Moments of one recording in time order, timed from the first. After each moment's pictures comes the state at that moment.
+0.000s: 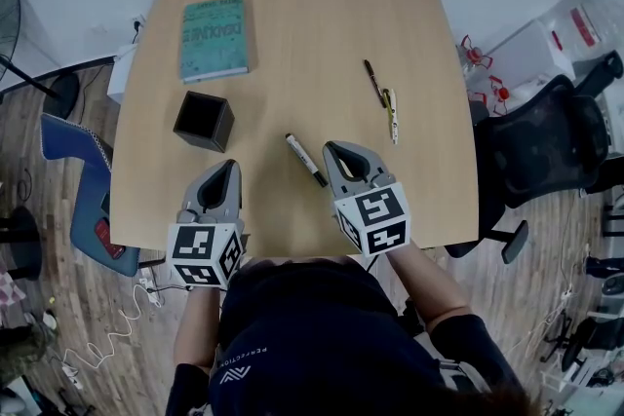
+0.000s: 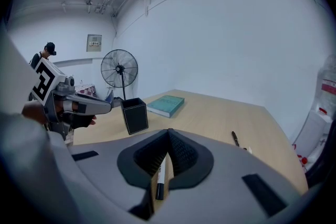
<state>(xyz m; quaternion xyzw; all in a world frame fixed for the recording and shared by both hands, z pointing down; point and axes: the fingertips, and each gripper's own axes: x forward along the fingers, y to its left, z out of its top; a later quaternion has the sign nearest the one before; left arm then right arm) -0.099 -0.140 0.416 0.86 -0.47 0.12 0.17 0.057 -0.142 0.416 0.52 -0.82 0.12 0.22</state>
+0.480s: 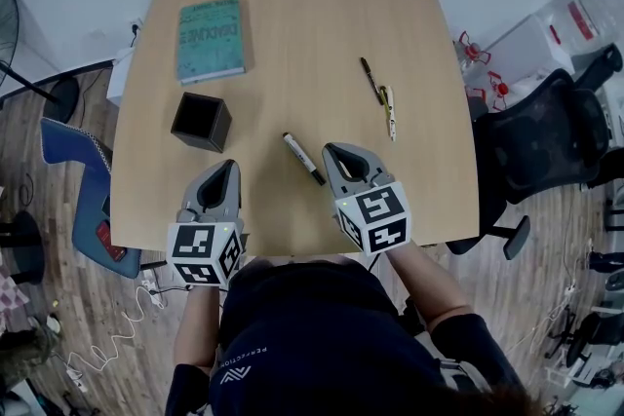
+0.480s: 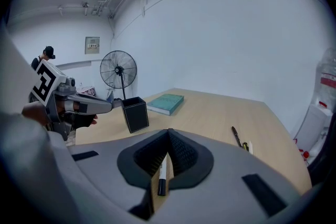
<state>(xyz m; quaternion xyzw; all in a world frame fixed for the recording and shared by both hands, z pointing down) -0.095 -0.138 0.417 0.86 -0.46 0.13 0.17 0.062 -0.135 0.422 0.52 -0.82 0.13 0.22</state>
